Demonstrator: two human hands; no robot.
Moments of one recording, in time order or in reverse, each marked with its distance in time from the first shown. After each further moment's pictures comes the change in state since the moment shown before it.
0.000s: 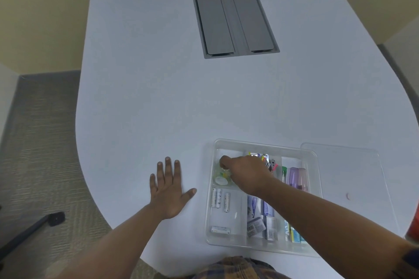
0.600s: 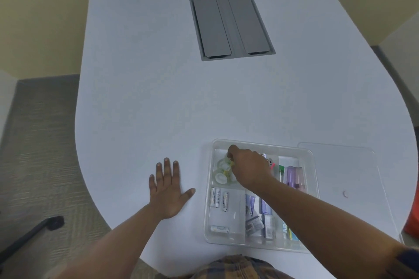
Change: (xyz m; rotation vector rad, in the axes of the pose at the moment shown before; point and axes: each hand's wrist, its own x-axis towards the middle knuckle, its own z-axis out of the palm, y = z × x) left_hand -0.005 0.004 -0.004 0.000 0.019 -0.004; right_hand 0.000 -0.004 -0.014 0.136 0.016 0.343
